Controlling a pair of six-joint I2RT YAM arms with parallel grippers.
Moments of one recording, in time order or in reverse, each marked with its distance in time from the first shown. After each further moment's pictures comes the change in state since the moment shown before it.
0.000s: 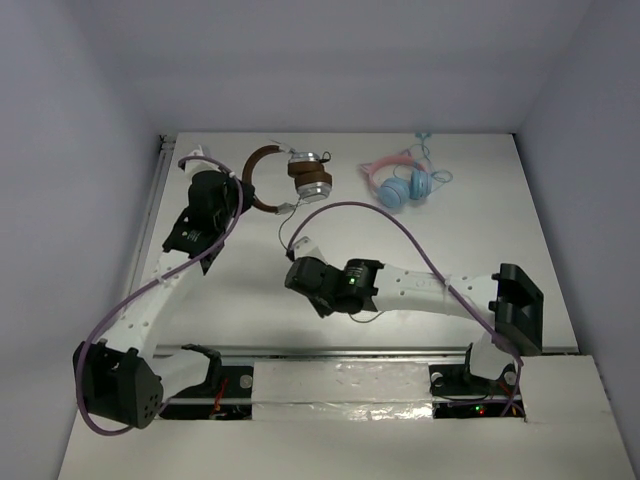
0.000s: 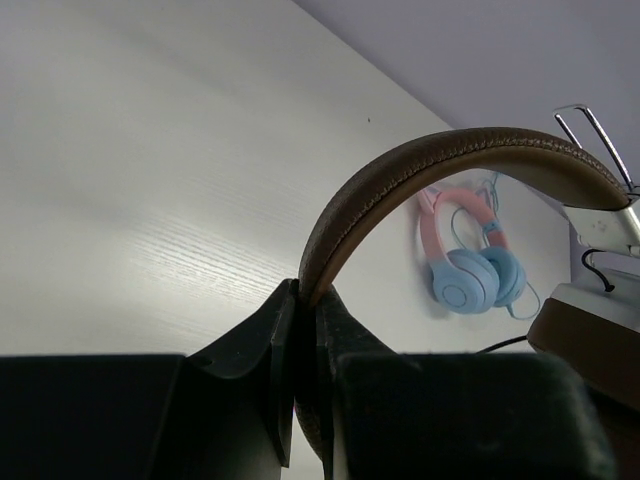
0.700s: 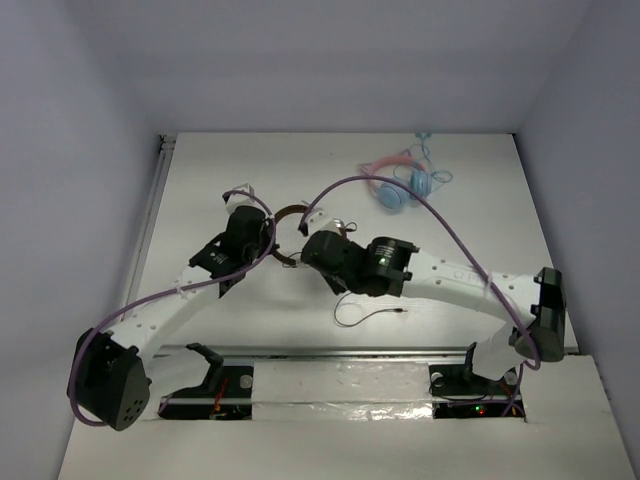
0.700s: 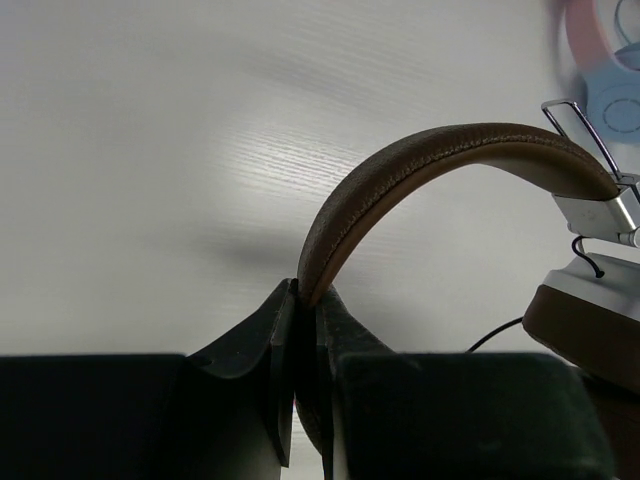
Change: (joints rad) left arm -0.243 0.001 -0.195 -0.083 -0.111 0.085; right arm -0.034 -0.089 0.163 -0.144 0.080 -0.111
